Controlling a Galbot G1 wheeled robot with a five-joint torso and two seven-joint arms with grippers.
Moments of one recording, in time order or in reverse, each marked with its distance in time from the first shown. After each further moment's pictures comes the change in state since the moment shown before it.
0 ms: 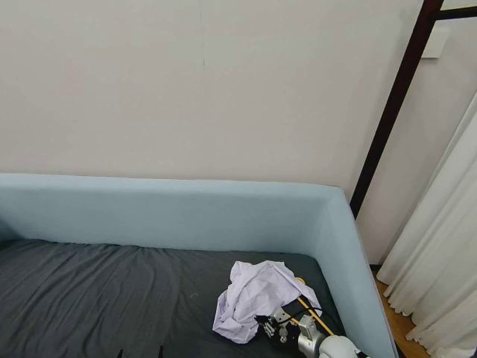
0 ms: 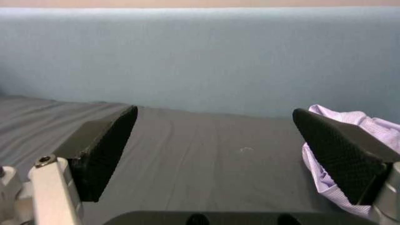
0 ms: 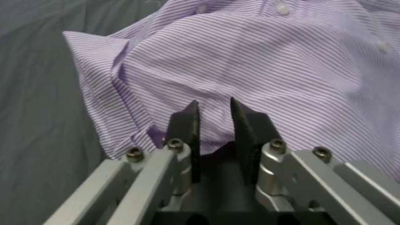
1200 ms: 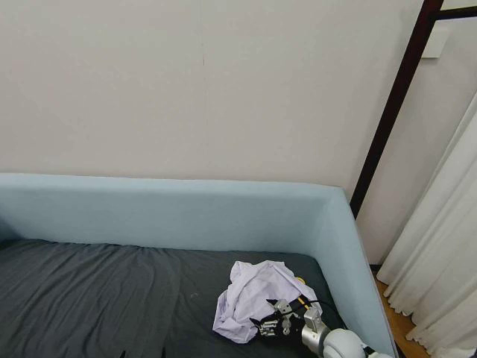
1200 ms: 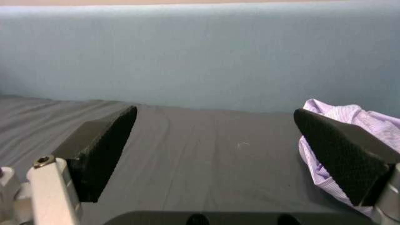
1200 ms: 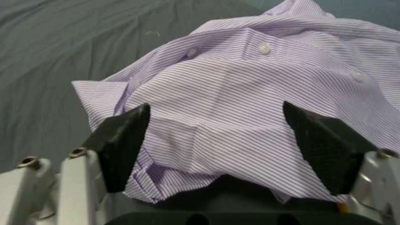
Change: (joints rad) left arm 0.007 0.010 0.005 -0.001 0.007 0.006 0.003; right arm 0.014 -0.018 0.022 0.040 0.096 -0.030 -0.032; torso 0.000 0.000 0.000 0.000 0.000
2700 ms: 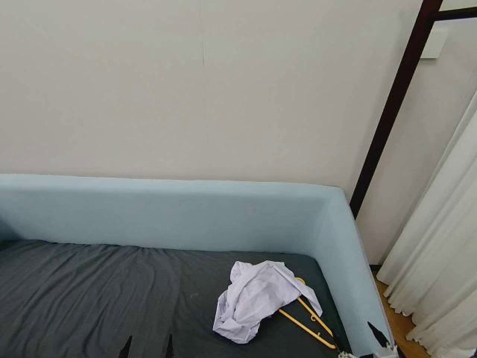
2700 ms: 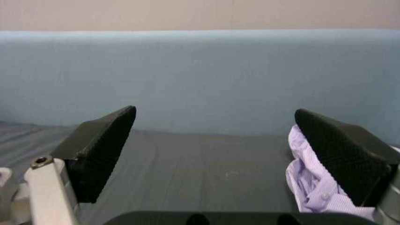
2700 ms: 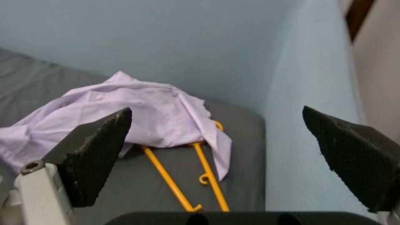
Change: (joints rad) left arm -0.030 0.044 0.020 -0.049 0.000 0.000 -0.001; right arm -0.988 -0.040 0.902 0.613 -0.185 0.213 0.241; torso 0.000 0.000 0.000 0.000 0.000
